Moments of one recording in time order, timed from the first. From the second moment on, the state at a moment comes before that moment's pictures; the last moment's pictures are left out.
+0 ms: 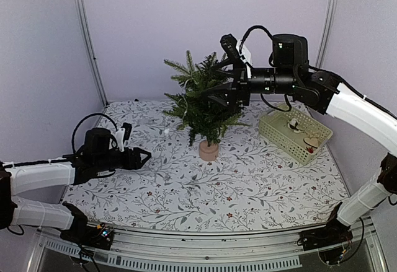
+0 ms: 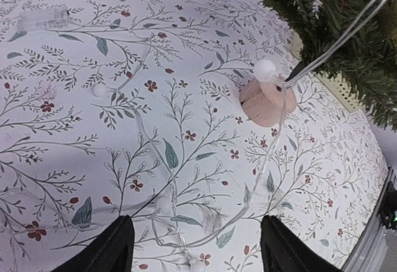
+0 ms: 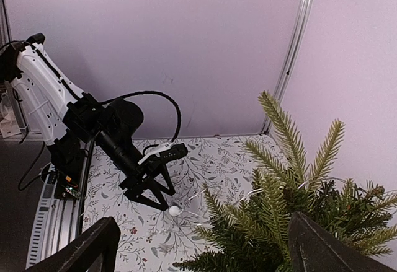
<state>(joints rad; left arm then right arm) -0.47 1.08 0.43 0.12 0.20 -0.39 0.83 1.50 1.58 -0.24 -0.47 -0.24</state>
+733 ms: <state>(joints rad) -0.63 0.84 0.37 0.26 0.21 -0.36 0.85 1.46 1.51 -0.22 -0.50 -0.22</state>
